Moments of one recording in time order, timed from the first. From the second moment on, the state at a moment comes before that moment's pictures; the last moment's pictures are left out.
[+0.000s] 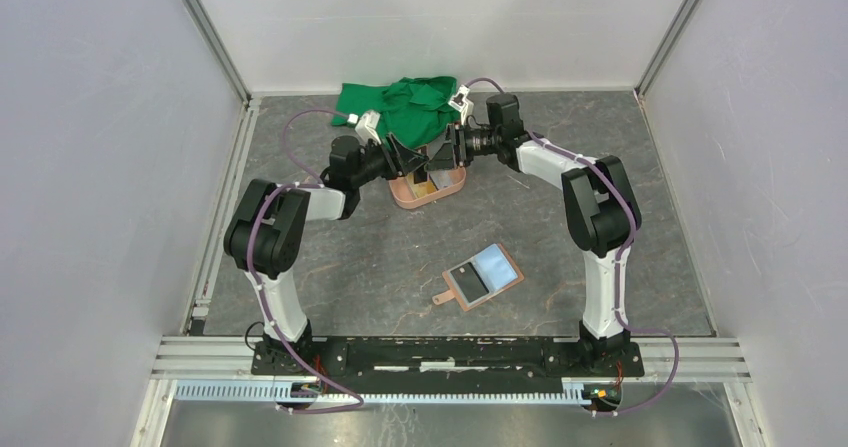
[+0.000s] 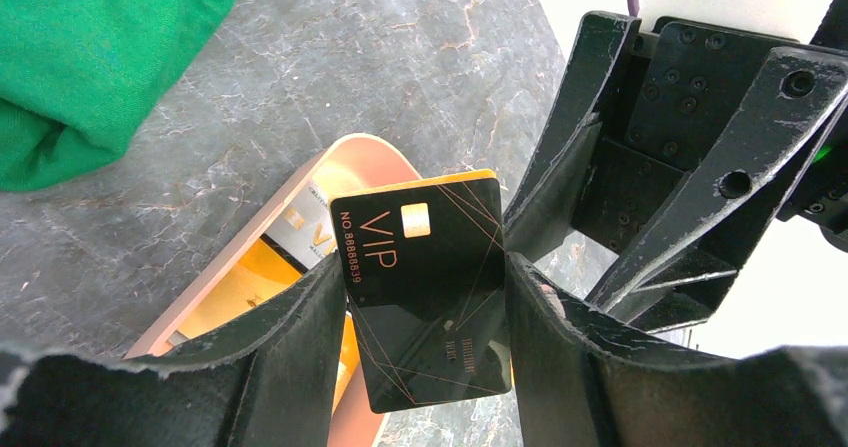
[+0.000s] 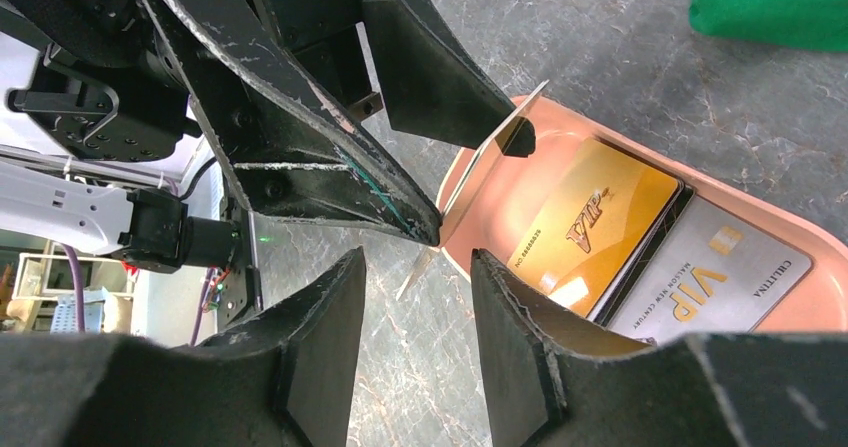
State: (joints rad) left arm -0.30 1.88 0.91 0.79 0.53 -0.69; right arm 0.38 2.10 1.49 0.08 -1.00 0.33
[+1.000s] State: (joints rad) left arm -0.30 1.90 0.91 0.80 0.55 -0.69; right arm 0.38 2.13 1.49 0.07 -1.01 0.33
